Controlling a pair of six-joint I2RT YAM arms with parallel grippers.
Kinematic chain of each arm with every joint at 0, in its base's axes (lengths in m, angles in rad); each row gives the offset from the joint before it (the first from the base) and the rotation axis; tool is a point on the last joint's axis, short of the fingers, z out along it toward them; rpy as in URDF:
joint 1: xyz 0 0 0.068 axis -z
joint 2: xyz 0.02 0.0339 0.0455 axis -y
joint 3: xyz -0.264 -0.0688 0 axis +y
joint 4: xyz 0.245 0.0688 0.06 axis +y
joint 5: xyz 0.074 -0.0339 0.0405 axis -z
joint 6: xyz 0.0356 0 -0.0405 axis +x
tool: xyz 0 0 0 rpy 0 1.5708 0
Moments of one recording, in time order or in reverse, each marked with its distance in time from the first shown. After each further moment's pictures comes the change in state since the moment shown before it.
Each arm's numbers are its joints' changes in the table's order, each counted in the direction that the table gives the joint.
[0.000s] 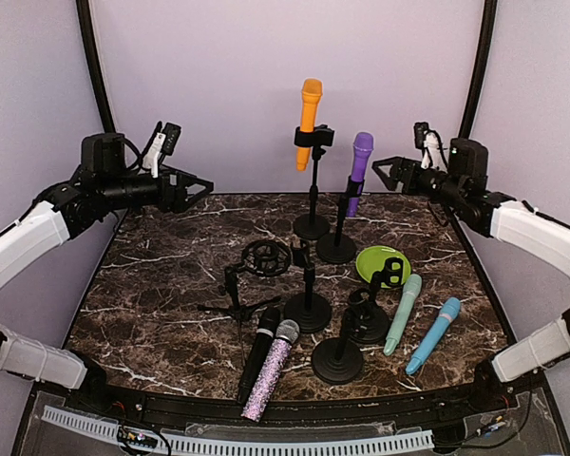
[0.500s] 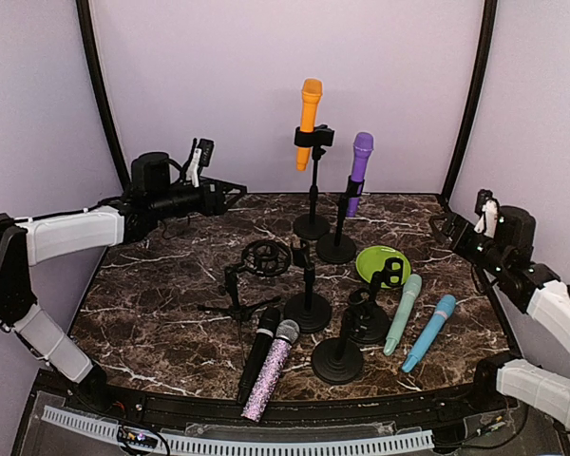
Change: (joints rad) left arm 0.037 -0.346 0.079 -0.534 -0.003 -0.141; right arm 0.176 0.554 0.507 0.237 0.204 0.240
